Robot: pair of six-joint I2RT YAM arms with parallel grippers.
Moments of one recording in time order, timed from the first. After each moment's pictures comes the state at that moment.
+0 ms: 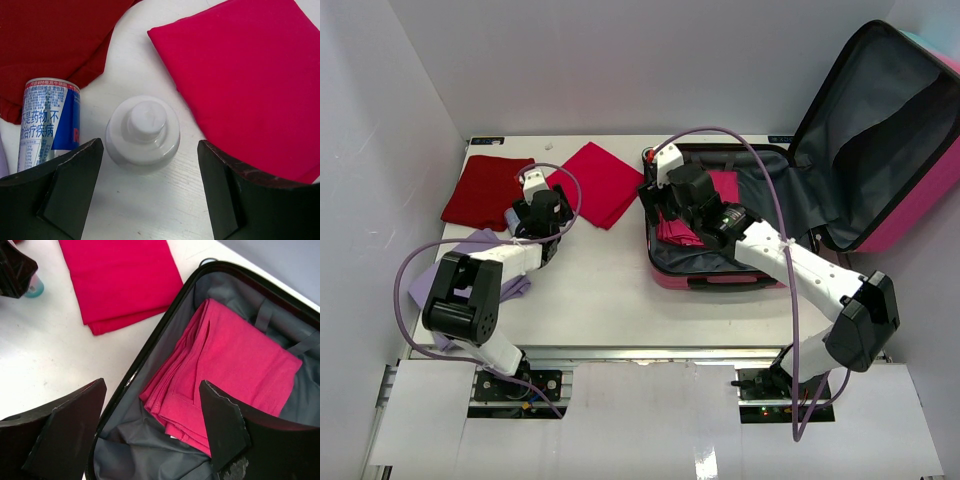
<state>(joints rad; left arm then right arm) -0.26 1.60 0.78 0.39 -0.52 -0.35 0.82 1.47 1.30 -0.26 0.28 -0.04</state>
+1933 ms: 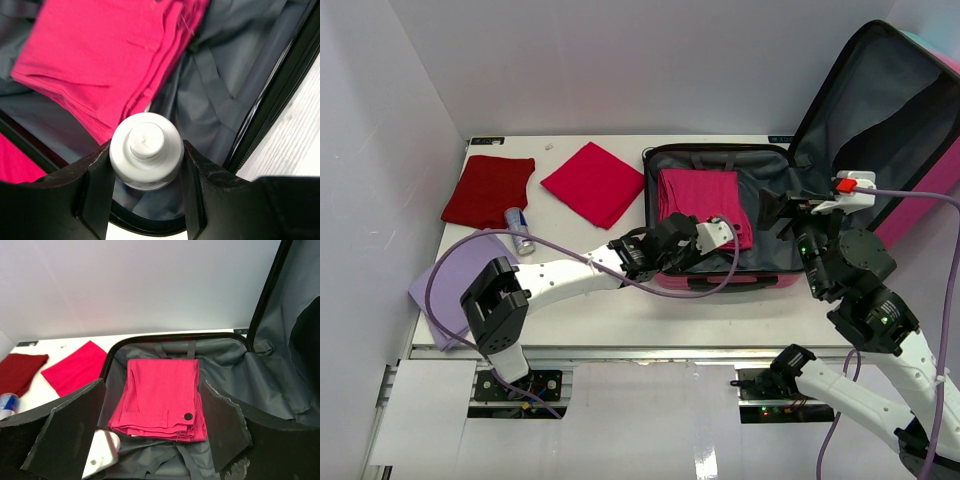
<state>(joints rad) -1.06 1.70 1.29 -0.15 -0.21 0.34 0.74 0.65 1.08 -0.34 0.61 0.12</state>
